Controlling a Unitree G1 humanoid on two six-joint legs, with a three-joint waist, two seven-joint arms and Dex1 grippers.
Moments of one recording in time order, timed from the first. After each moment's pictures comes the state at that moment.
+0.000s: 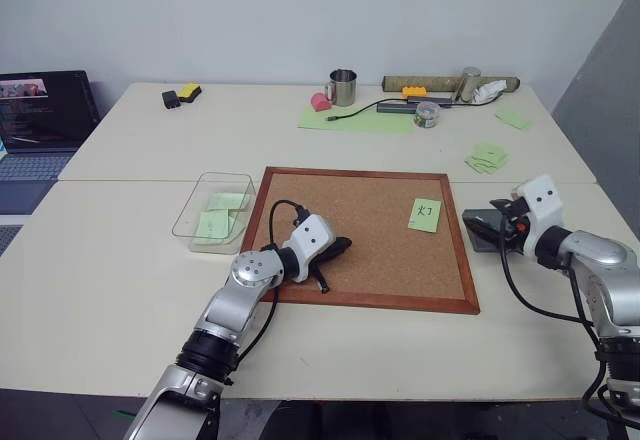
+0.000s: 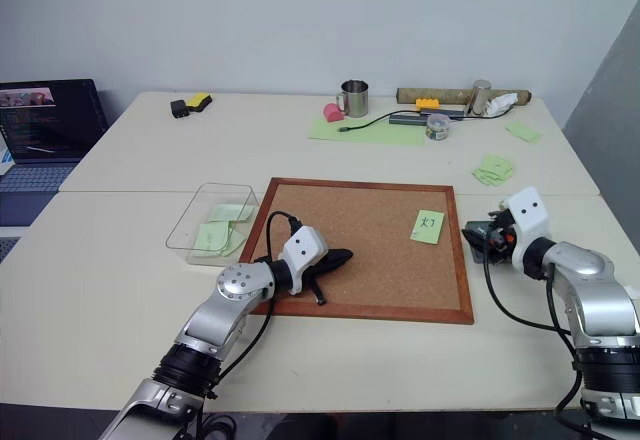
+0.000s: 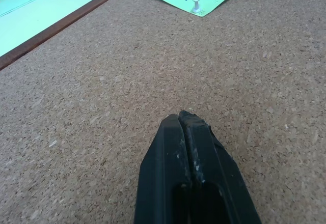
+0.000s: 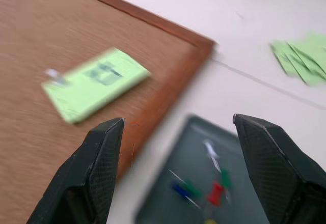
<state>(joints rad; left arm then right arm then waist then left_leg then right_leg) -0.38 0.33 -0.26 0.20 -0.03 0.10 -0.75 -0.30 -0.67 -0.12 -0.07 0.28 0.54 0.70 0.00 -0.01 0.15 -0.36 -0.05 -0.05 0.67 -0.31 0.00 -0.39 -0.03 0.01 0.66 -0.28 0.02</state>
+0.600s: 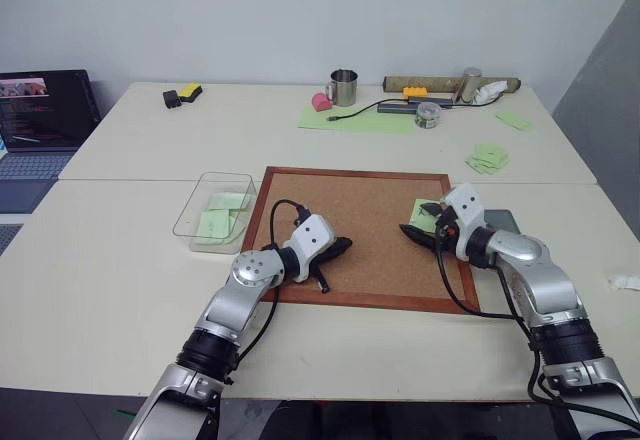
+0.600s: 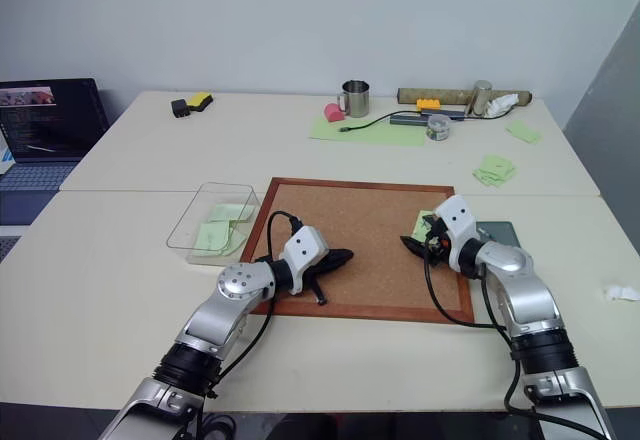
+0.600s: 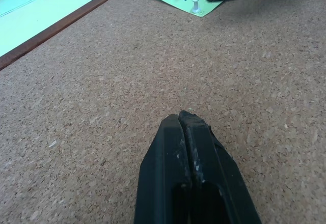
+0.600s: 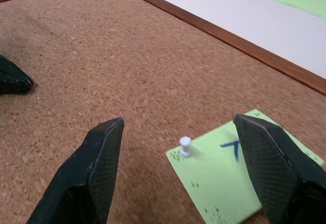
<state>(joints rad) -0.38 0.33 -0.27 0.21 -0.03 0.10 -0.75 -0.42 -0.46 0.06 0.14 0.19 0.35 0.69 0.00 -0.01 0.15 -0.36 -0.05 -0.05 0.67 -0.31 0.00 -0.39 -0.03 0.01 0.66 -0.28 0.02</state>
